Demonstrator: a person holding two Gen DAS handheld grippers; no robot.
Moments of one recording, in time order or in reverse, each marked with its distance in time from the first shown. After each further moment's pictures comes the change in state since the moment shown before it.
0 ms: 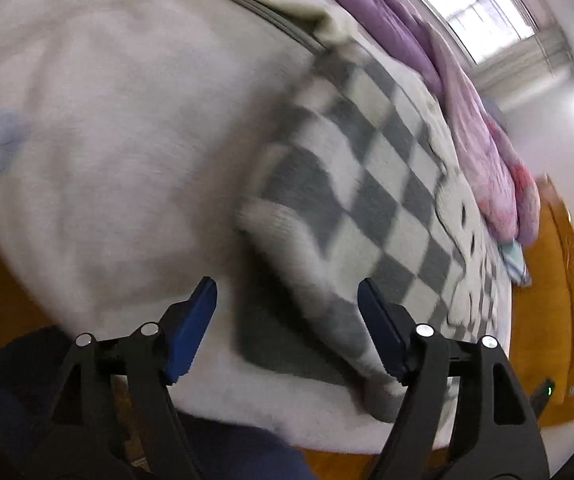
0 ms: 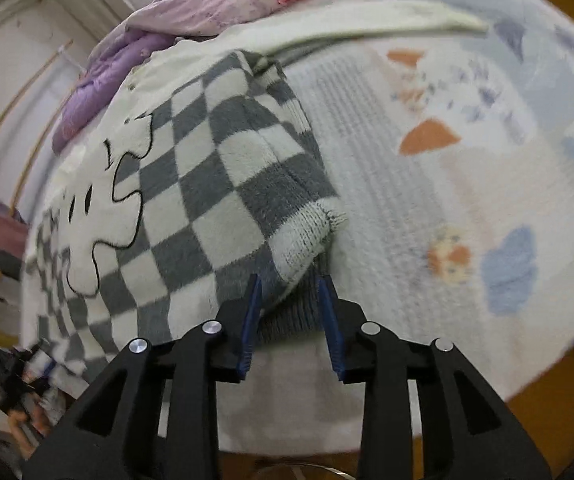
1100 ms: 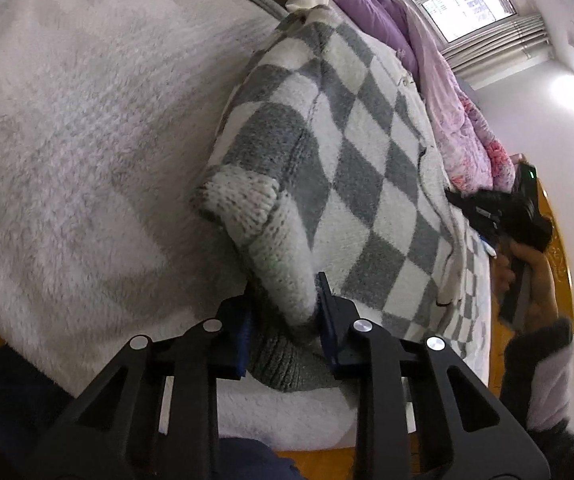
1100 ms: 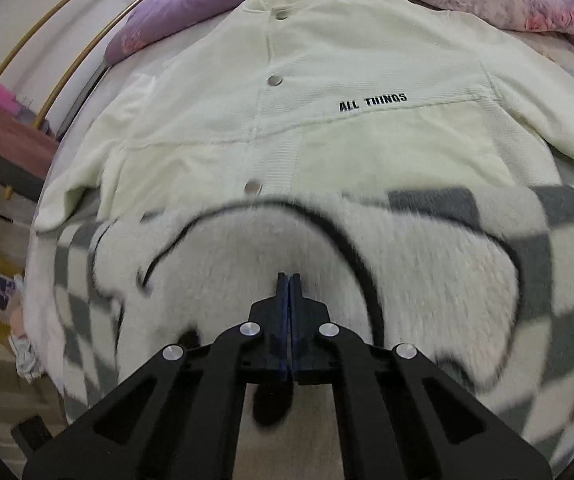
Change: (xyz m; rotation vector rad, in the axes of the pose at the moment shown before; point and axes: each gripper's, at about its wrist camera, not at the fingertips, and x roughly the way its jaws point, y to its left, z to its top) left arm 0.039 -0.023 -0.004 0.078 0.082 -0.111; right arm 0.166 0.244 0.134 -0.284 0.240 0.178
